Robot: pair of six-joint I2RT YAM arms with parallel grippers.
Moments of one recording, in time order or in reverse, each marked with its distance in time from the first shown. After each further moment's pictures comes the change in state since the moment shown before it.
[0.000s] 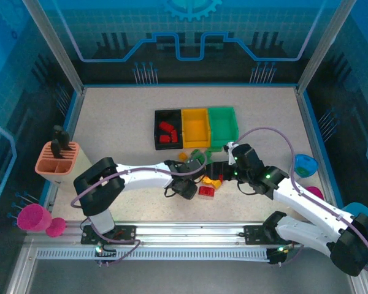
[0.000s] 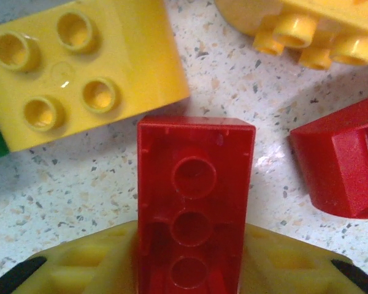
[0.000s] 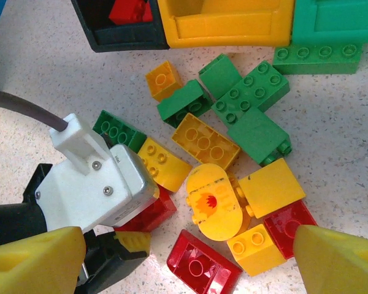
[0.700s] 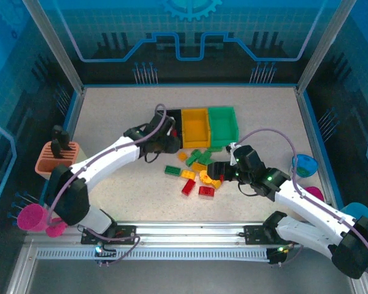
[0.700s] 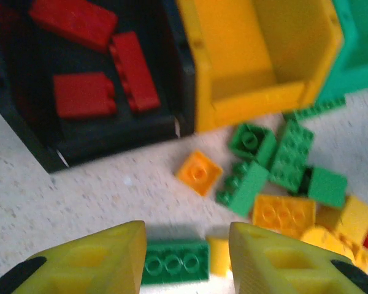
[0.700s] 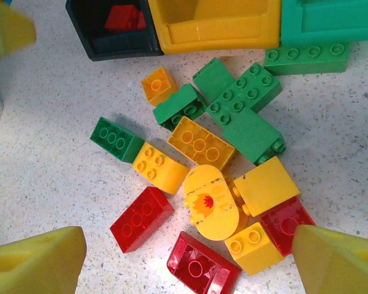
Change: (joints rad) left arm 0.430 -0.194 0.193 -0.023 0.009 0.000; right arm 0.000 -0.032 -0.024 0.006 0.019 0.038
